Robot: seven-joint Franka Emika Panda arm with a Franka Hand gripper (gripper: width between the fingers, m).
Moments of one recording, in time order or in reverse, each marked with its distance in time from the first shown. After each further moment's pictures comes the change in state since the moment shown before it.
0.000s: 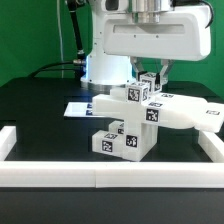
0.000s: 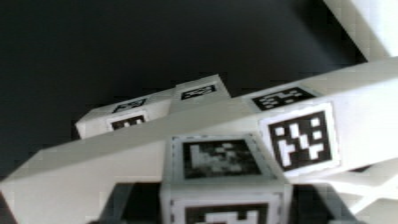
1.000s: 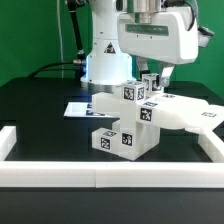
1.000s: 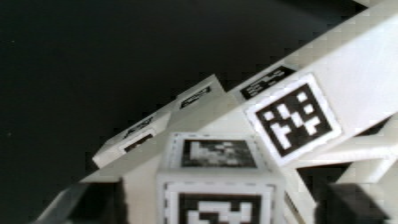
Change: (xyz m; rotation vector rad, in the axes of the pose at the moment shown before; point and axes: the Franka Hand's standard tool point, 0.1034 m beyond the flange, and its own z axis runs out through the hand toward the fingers) arm -0.002 0.000 0.002 -0.003 -0.003 0.268
